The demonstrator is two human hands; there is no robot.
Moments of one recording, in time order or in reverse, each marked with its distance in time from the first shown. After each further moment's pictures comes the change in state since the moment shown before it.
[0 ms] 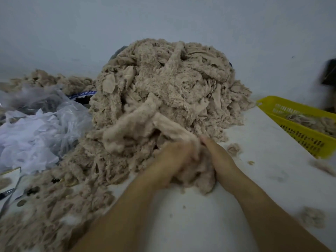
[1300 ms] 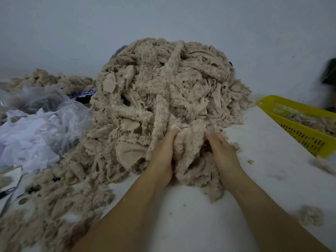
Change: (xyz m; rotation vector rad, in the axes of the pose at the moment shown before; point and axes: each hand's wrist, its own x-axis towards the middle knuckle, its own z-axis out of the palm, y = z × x) left_hand 0.009 -0.006 0.000 -0.509 0.139 -0.047; right_hand 0.000 -0.002 0.001 -0.011 0.269 -0.077
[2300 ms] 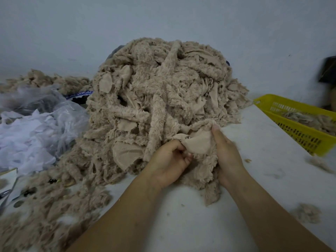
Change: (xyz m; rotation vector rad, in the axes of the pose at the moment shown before) left_hand 0.000 -0.002 0.006 -0.459 -0.234 -0.216; right_hand 0.002 -0.009 -0.001 0.257 0.124 0.143
